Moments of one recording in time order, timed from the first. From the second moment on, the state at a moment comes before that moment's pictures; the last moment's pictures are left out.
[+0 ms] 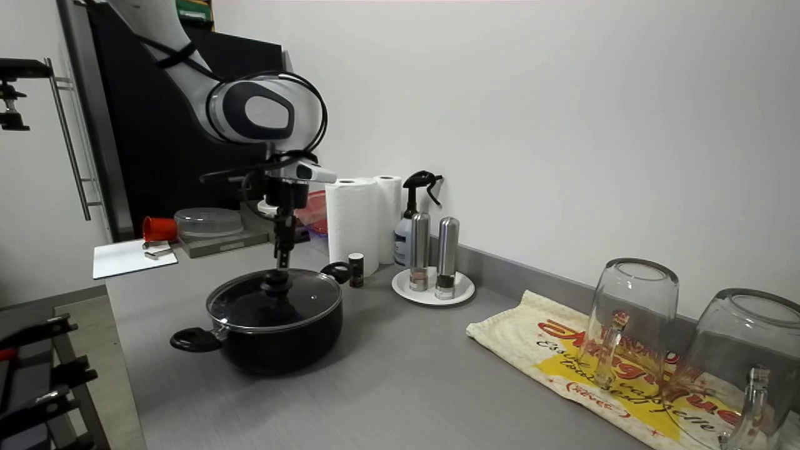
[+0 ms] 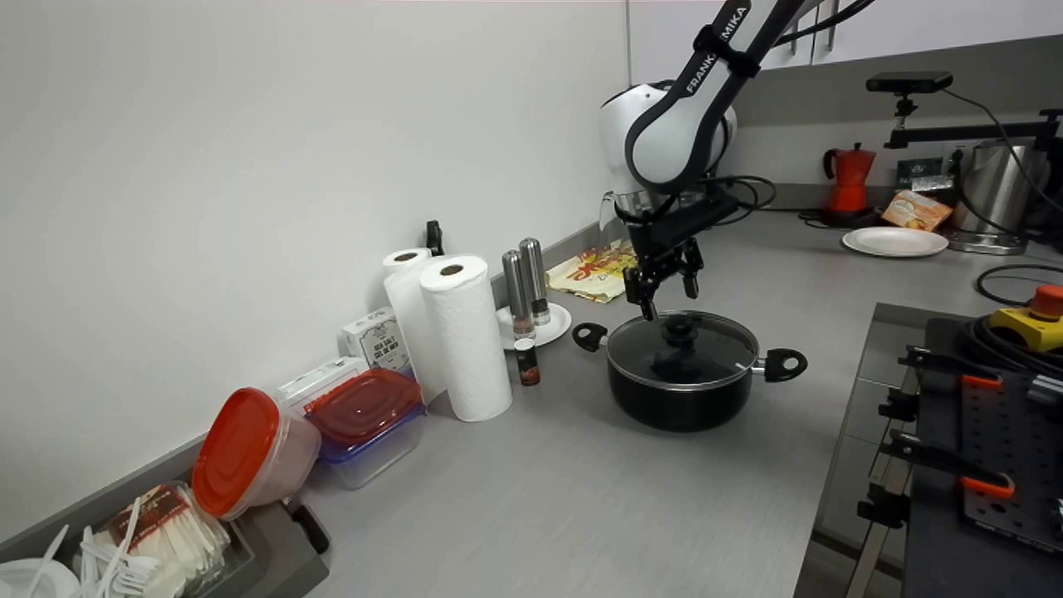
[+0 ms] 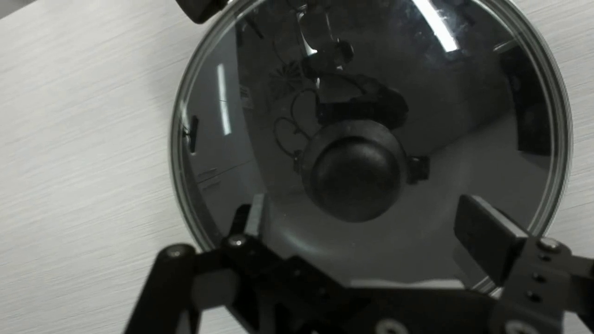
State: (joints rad) arm 0.05 0.41 -0.06 -2.11 -0.09 2.33 0.43
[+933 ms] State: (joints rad) arm 0.05 0.43 -0.05 -2.12 -0.04 2.33 0.41
